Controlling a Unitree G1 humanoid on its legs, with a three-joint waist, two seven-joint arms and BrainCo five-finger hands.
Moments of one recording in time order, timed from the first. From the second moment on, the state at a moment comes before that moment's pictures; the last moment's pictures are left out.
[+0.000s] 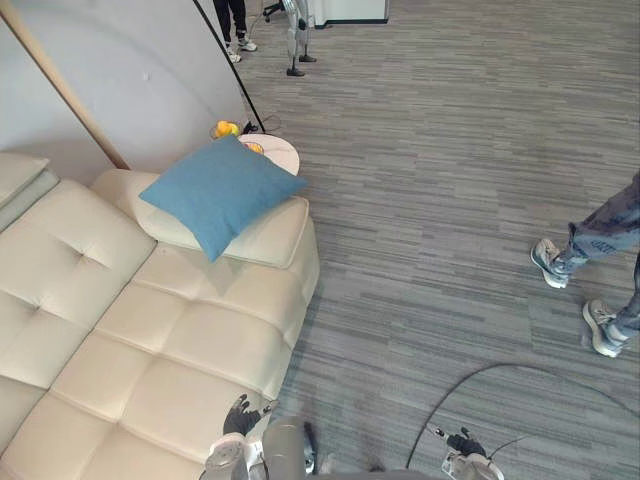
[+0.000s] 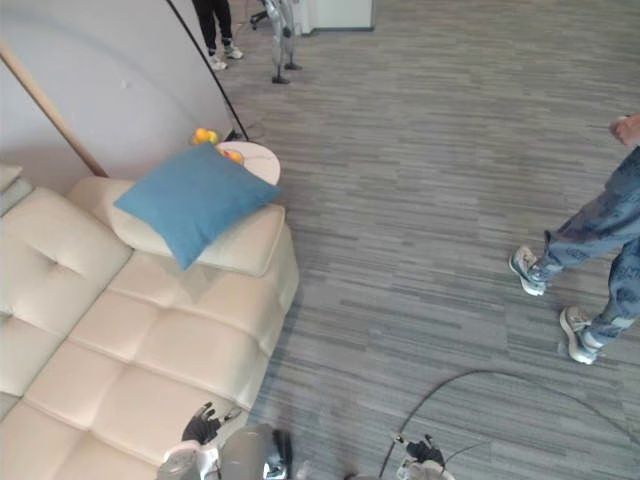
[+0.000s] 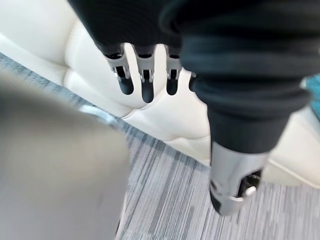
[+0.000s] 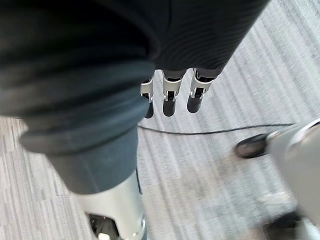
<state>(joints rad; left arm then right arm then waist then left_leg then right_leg) 0.06 0.01 0.13 0.94 -0.07 -0.10 0.08 0.00 -0.06 -0.43 1.10 0.22 -0.07 -0.06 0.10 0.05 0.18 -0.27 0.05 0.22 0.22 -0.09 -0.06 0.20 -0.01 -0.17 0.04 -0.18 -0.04</state>
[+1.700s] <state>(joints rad) 0.05 0.07 0.07 0.99 -0.04 -0.07 0.06 0.09 0.00 -0.39 1.03 0.20 -0.07 -0.04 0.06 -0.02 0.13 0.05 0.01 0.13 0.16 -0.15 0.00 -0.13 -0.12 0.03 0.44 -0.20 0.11</state>
